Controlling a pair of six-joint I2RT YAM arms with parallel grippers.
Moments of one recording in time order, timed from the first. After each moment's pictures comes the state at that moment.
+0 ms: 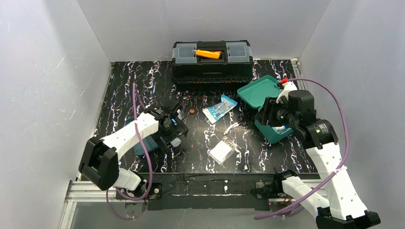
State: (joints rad) left arm -0.59 1.39 0.99 -1.00 -0.09 -1.24; right arm 0.30 0.86 1.14 -0.90 -0.16 0.31
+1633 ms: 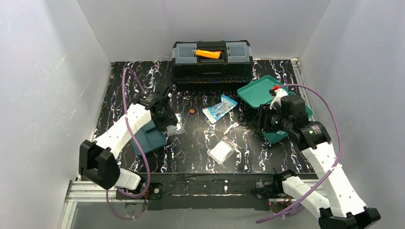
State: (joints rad) left arm -0.47 1.41 1.18 -1.02 -0.12 -0.91; right arm 0.35 0.85 1.03 -0.88 -0.20 0.33
